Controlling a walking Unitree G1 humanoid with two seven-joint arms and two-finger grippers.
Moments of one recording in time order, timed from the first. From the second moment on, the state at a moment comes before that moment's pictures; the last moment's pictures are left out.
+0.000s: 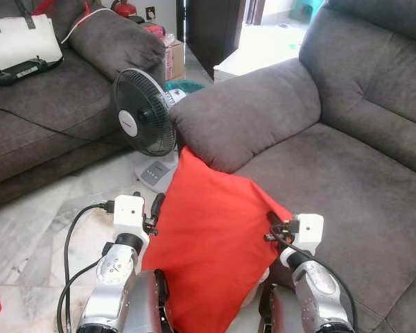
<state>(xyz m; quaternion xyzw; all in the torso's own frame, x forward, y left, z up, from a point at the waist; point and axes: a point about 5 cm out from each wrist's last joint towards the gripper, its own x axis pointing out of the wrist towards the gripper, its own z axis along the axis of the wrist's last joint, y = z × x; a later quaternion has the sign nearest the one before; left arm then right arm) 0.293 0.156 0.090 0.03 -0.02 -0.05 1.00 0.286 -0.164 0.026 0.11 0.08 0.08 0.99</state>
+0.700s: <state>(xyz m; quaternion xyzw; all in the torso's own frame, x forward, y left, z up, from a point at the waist) 0.295 0.153 0.091 0.03 -0.03 -0.07 1.00 0.280 -0.156 0.024 0.12 0.09 0.07 0.99</state>
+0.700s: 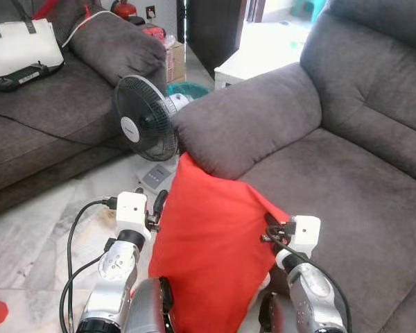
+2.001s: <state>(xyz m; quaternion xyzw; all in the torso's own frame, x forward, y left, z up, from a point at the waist) 0.295 0.146 0.089 0.03 -0.03 -0.09 0.99 0.282 -0.169 0.025 0.12 0.09 0.03 0.99</state>
